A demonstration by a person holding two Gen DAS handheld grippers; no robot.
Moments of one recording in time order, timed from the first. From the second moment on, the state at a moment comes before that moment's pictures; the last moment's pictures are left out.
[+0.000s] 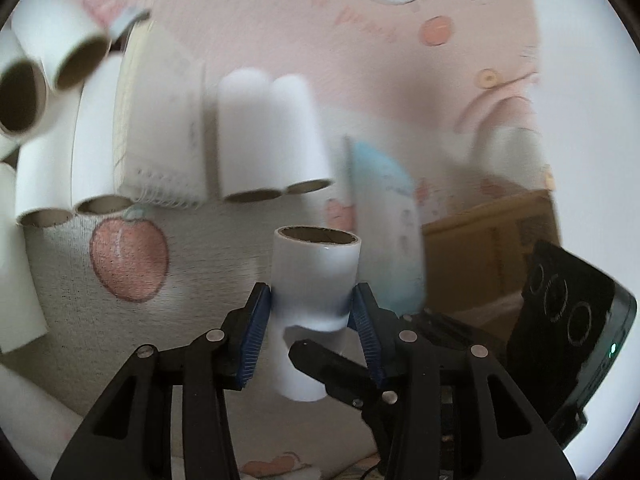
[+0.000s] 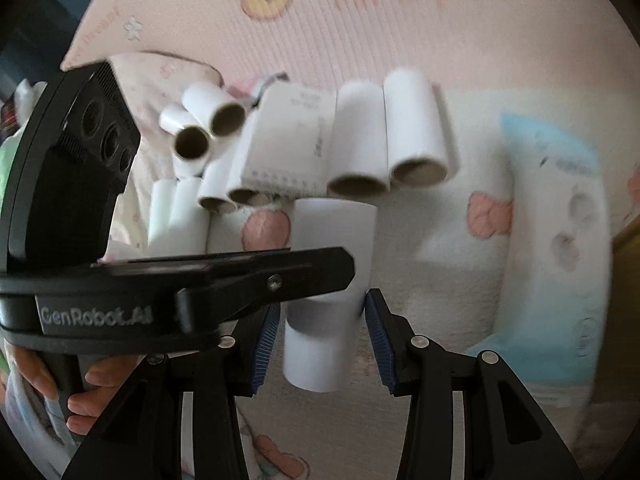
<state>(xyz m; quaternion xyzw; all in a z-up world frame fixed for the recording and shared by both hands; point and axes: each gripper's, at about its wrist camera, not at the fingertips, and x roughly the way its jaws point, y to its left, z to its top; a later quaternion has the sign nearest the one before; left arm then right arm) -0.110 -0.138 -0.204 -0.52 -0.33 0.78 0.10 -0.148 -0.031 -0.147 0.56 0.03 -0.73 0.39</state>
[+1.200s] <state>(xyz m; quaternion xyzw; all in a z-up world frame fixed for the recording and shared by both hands) -0.111 -0.004 -0.008 -0.36 -0.18 0.89 0.19 -0.134 0.096 0.056 0.32 0.02 -0.86 0.39</state>
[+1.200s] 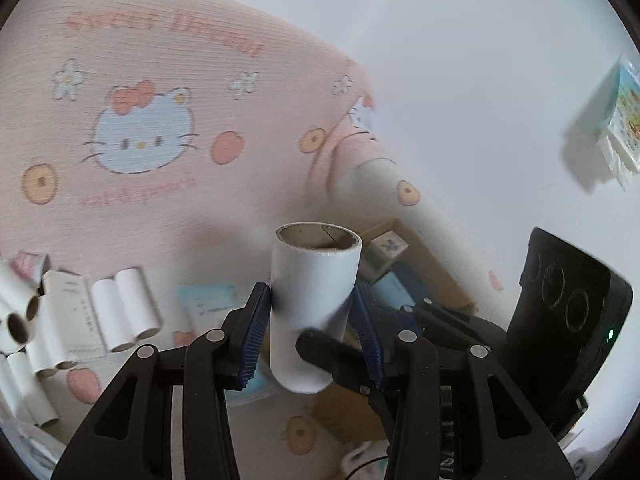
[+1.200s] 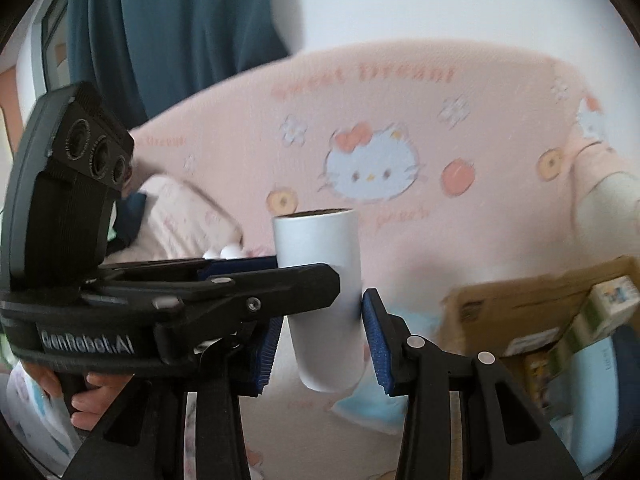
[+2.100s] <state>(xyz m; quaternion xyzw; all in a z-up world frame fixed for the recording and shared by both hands) -0.179 0.133 -0.025 -0.45 -0.09 0.86 0.24 -0.167 0.196 0.026 0.36 0.04 -0.88 0.32</state>
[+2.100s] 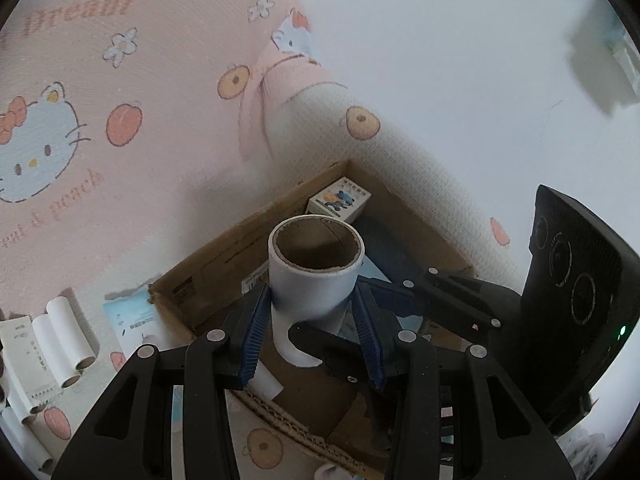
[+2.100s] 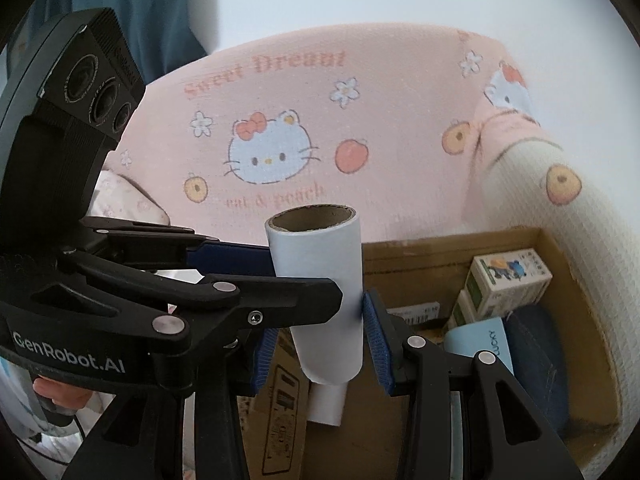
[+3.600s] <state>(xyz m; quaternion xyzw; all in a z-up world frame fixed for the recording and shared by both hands) -0.230 0.139 -0.096 -0.55 -0.06 0.80 0.21 -0.244 0.185 -0.095 0.66 -0.04 -0.70 0.28</state>
